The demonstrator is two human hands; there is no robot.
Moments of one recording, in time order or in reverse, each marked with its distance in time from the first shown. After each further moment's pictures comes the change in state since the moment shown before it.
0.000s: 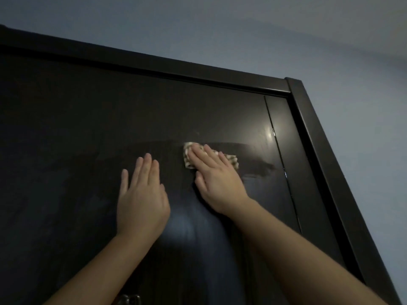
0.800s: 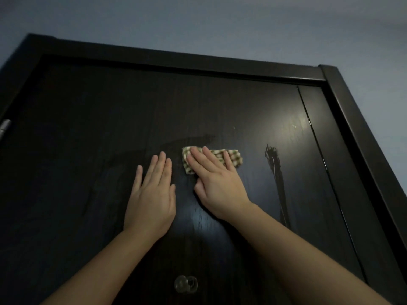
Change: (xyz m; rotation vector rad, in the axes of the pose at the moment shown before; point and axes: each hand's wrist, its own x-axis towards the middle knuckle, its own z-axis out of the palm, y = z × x) left_hand -0.005 -0.086 -0.010 0.084 -0.008 0.167; right_hand 0.009 -0.080 0.024 0.013 -0.020 -0.070
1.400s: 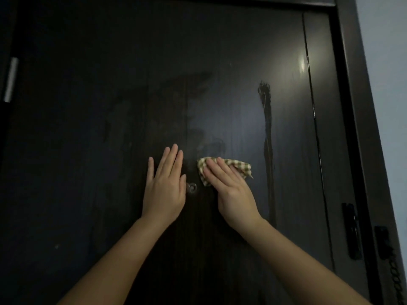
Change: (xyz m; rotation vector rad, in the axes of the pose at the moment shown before) left_hand -0.124 0.033 -0.009 -0.160 -0.182 -0.018; right_hand -0.172 -0.050 0.006 0.225 -0.015 0.088
